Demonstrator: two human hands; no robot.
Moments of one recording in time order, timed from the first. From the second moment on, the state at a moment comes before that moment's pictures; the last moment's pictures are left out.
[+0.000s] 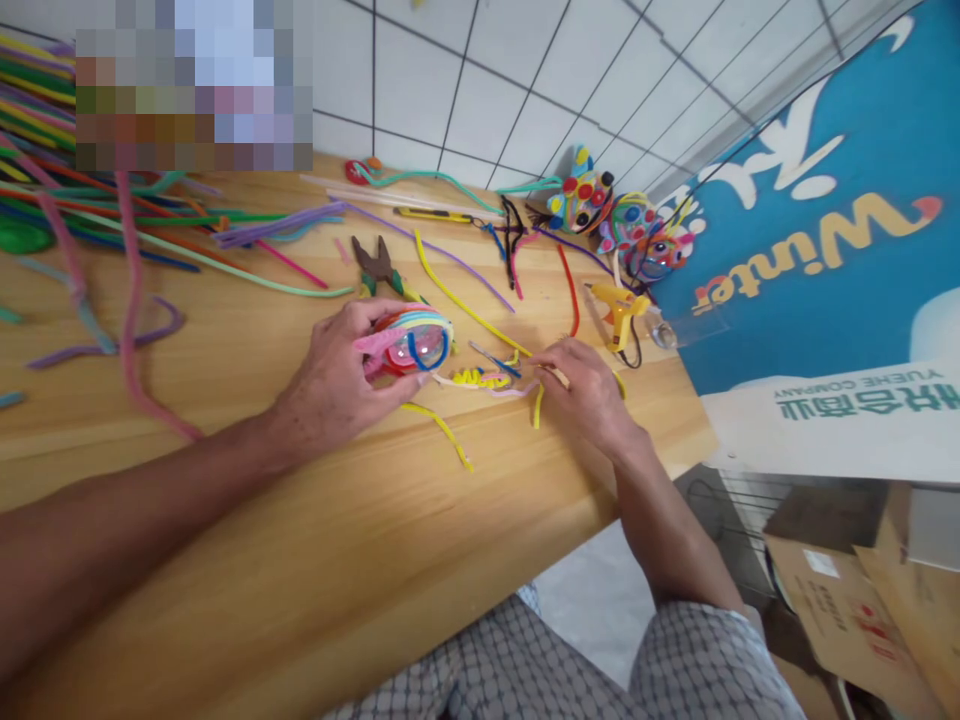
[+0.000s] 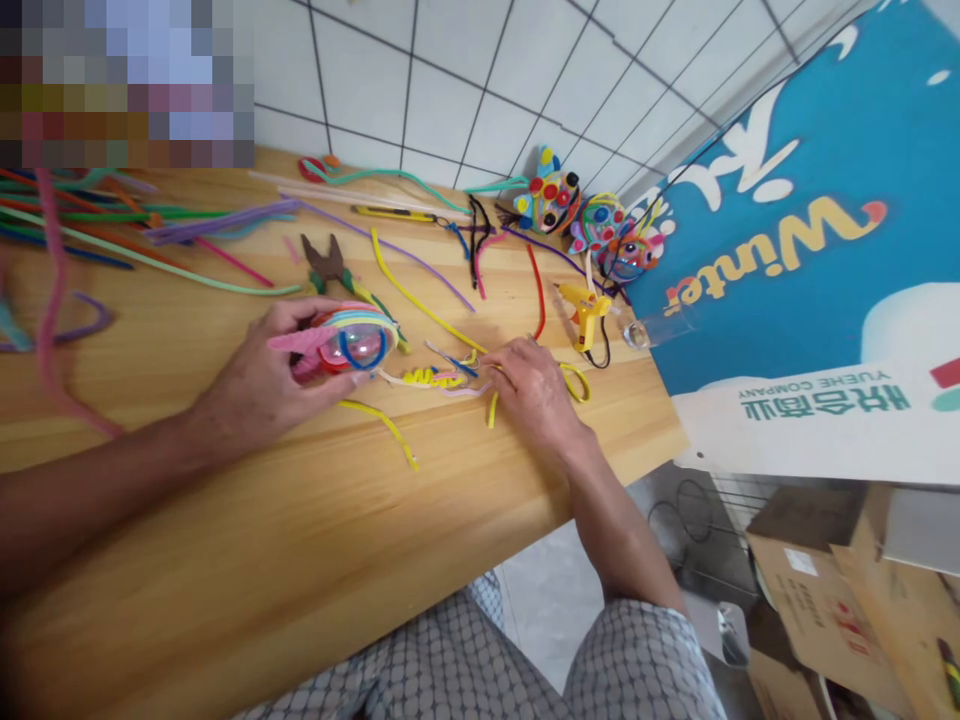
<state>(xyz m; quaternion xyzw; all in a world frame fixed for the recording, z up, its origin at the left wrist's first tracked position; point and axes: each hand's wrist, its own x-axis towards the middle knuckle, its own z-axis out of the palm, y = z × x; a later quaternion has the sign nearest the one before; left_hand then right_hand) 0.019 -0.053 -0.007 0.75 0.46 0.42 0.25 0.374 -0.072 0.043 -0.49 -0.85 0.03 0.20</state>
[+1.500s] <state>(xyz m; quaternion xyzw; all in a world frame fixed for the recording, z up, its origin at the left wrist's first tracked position) 0.023 -0.052 -0.002 0.78 0.41 0.42 0.22 0.274 -0.014 0.096 -0.30 -0.92 0.17 0.20</state>
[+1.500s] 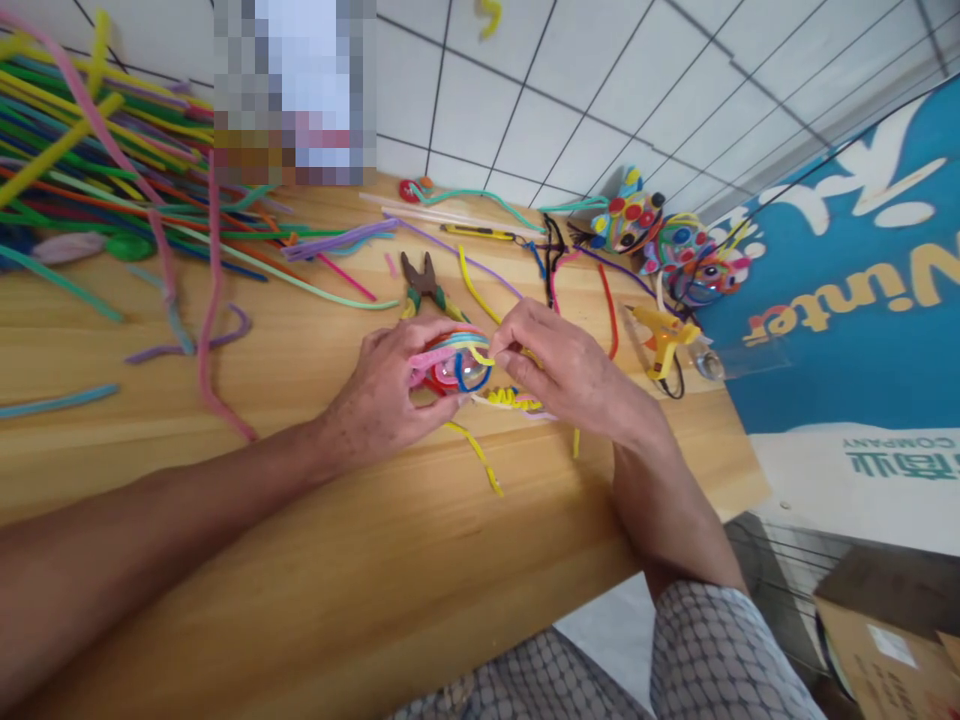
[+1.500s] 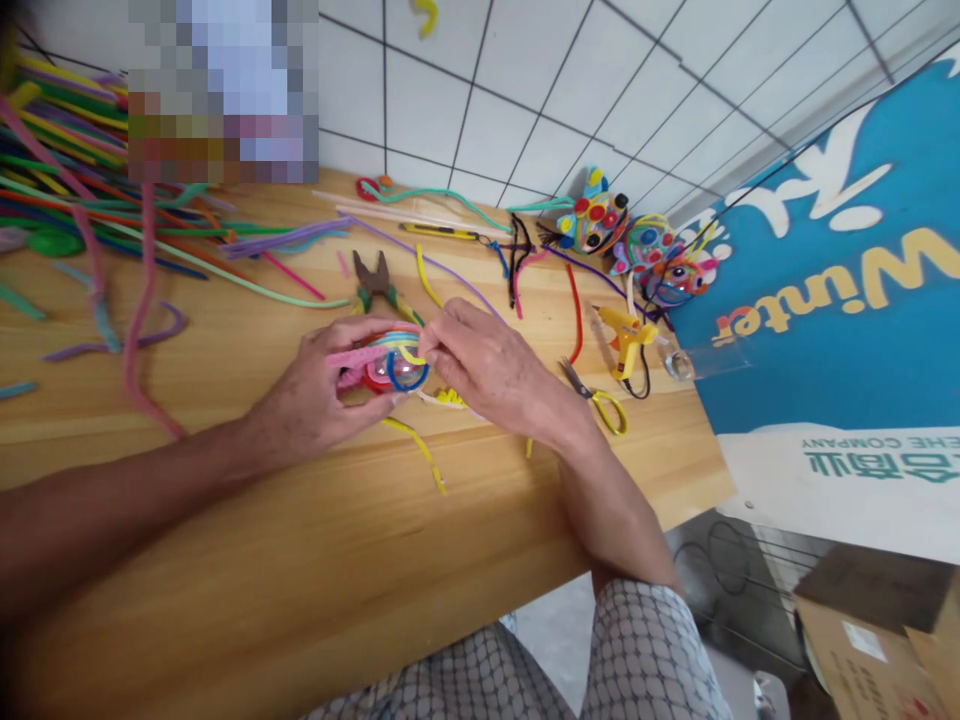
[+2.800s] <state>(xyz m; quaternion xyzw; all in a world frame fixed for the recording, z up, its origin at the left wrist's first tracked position) 0.024 -0.052 -0.006 0.77 0.42 0.43 0.23 0.260 -0.018 0.085 -0.29 -0.92 0.12 0.24</state>
